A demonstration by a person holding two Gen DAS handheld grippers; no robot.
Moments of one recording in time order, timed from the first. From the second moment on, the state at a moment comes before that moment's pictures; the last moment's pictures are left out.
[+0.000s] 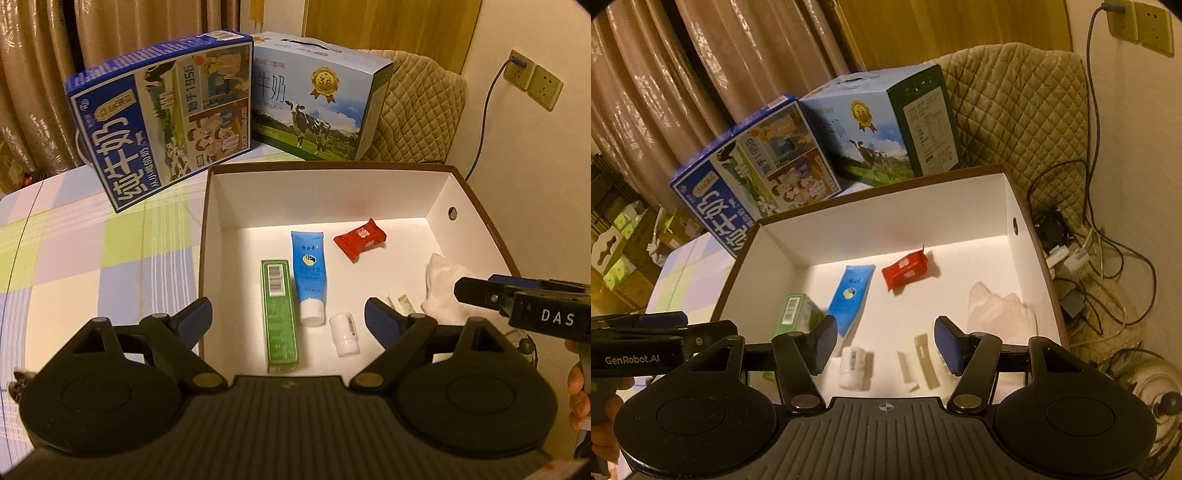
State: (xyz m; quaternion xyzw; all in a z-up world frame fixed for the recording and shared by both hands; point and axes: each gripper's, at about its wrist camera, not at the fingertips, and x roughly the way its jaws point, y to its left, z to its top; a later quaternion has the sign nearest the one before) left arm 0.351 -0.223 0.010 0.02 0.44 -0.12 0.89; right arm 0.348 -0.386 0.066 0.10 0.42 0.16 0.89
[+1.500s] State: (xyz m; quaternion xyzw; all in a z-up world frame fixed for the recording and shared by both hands) left arm 0.191 -0.032 -0.012 -0.04 0.49 -0.01 0.87; right arm 0.219 -0.240 0.041 0.04 0.48 0.25 0.84
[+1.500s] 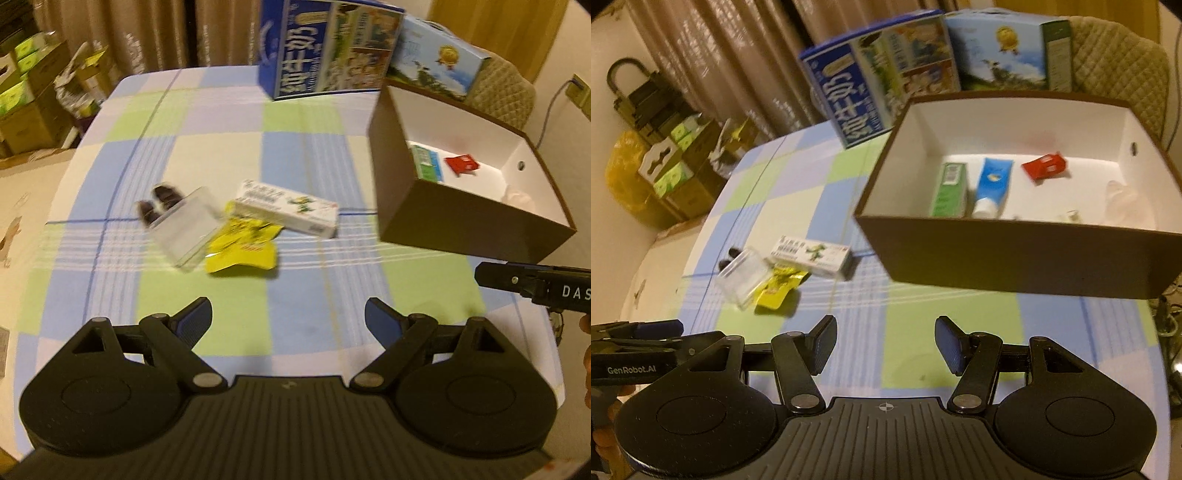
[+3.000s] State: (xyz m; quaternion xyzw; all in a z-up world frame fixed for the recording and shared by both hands) left arm 0.260 0.037 -0.105 0.26 0.42 -0.08 0.87; right arm 0.230 -0.199 -0.022 0.07 0.54 0.13 0.83
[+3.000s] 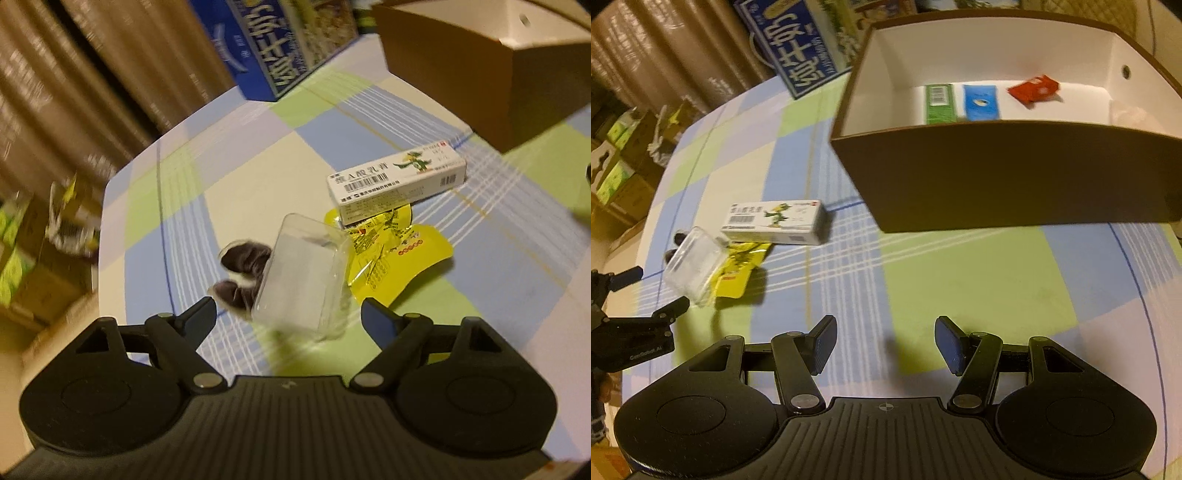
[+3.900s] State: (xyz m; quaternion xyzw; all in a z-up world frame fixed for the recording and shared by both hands) left arm 0.204 0.105 -0.113 0.06 0.51 -0.05 0.86; right arm 0.227 -0.156 -0.038 0.04 0.57 0.18 0.80
